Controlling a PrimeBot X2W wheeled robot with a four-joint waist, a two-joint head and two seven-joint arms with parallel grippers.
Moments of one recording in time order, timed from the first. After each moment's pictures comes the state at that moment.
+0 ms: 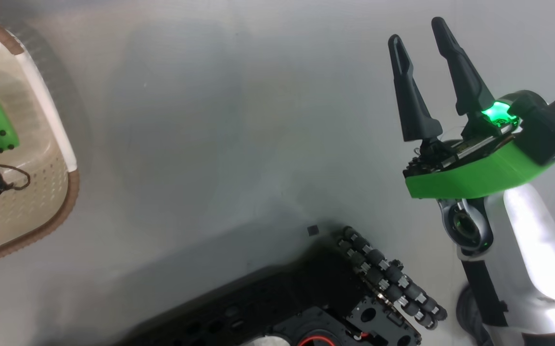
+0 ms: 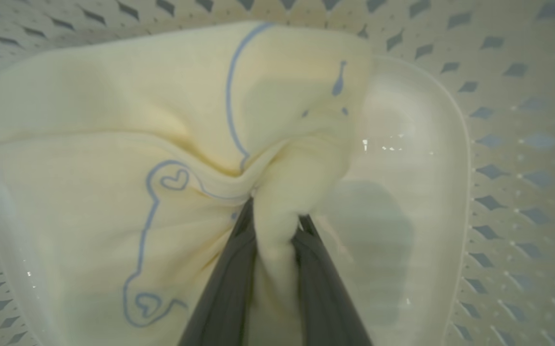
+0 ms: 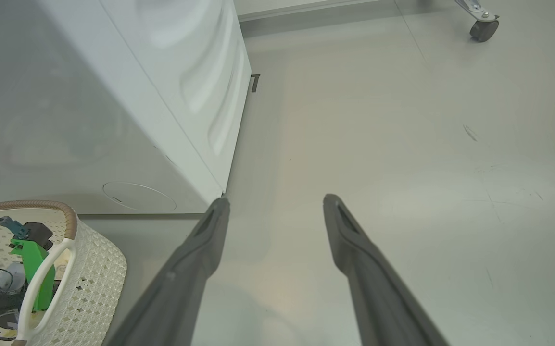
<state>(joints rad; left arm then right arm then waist) -1.12 0.34 -0.29 1.26 -0.43 0.01 0.06 -0.46 -0.04 0.22 -0.02 0.33 0.13 -0.26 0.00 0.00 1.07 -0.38</state>
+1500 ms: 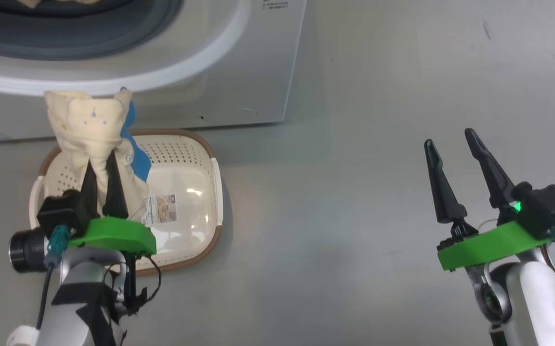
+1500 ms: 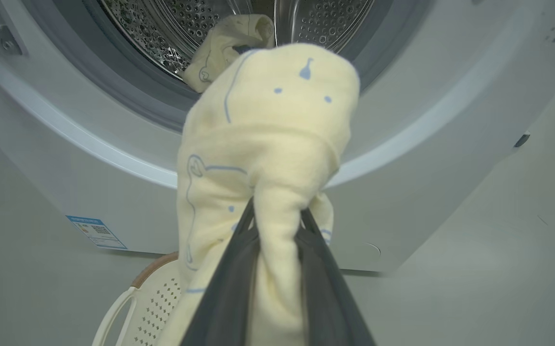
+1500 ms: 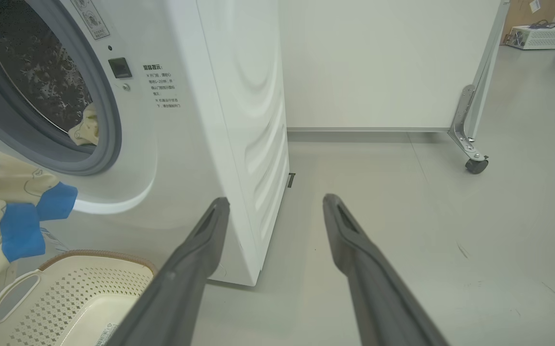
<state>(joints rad) -0.43 0.13 -0.20 0.41 -0.29 0.09 -0.25 -0.17 -0.05 0.05 0.02 0.13 0.13 -0.22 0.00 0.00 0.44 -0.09</state>
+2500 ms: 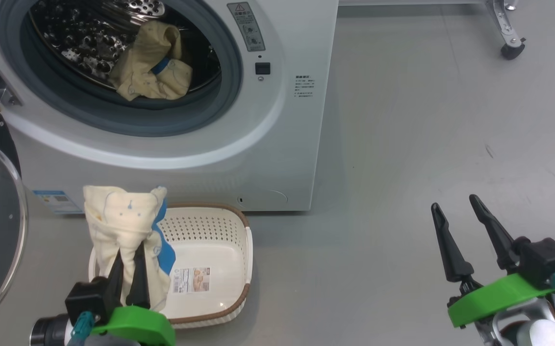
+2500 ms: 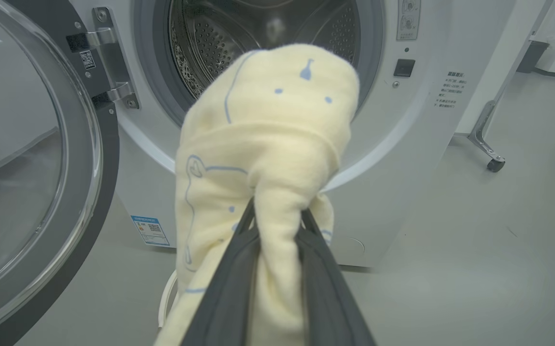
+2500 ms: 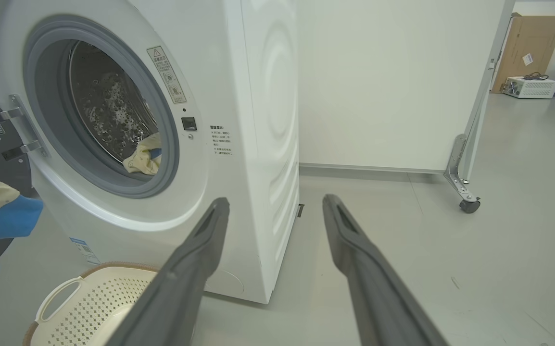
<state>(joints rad) -0.05 0.17 -0.26 0.11 -0.27 0.15 -0.13 0.06 -0.04 0.01 -0.06 0.11 0.13 -0.13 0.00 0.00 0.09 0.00</state>
